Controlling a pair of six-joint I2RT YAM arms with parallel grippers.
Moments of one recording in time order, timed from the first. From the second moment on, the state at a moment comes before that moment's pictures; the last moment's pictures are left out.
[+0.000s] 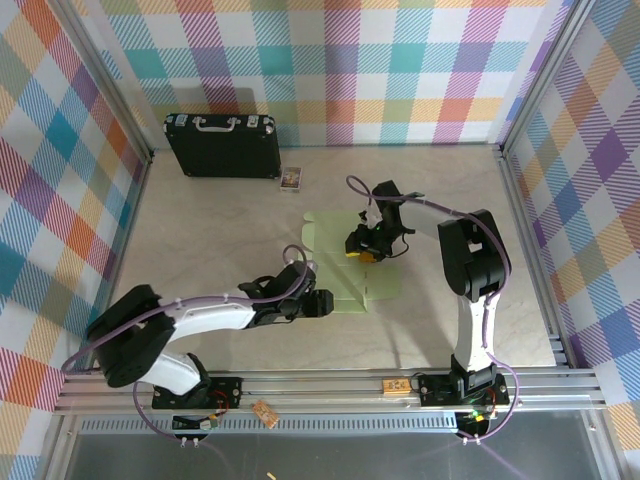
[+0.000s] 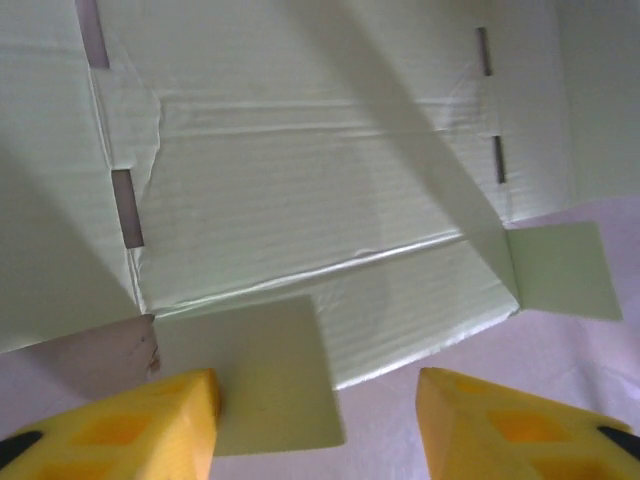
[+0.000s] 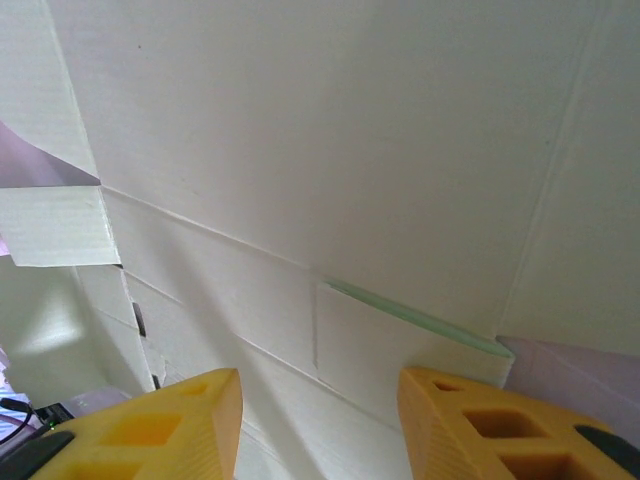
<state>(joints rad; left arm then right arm) -0.90 1.42 0.65 -0.10 0.03 -0.83 0.39 2.04 1.37 -0.70 -0.58 0.39</state>
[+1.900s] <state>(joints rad) -0.48 1.82 1.15 -0.39 0.20 -0.60 0.39 2.01 1.28 -0.56 -0.62 0.39</state>
